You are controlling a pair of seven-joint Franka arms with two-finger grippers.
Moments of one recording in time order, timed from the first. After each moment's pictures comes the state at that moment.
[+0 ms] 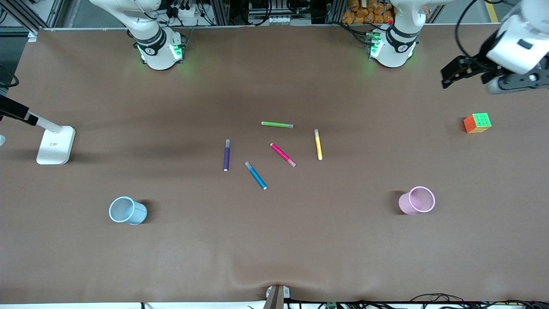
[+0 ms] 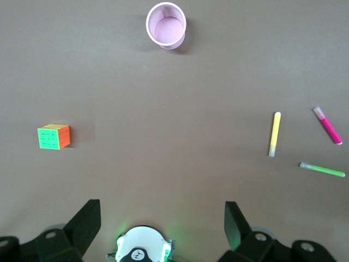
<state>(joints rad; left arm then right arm) 0.08 -0.10 -0.28 -1.60 0.01 1.42 -0.31 -0.12 0.09 -0.04 -1.40 0.09 1.46 0.03</state>
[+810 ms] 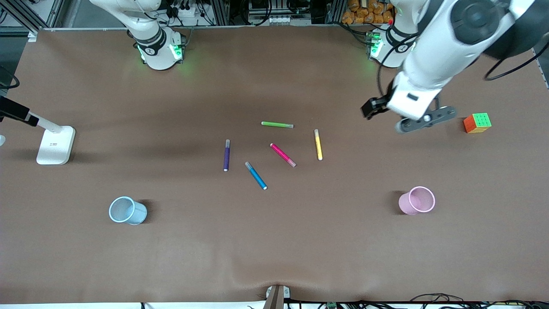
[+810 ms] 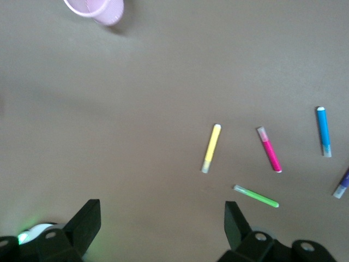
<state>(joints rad) 0.04 0.13 -0.53 -1.61 0.01 1.63 -0.82 -0.12 0.10 -0.04 -1.40 0.09 1.46 0.03</state>
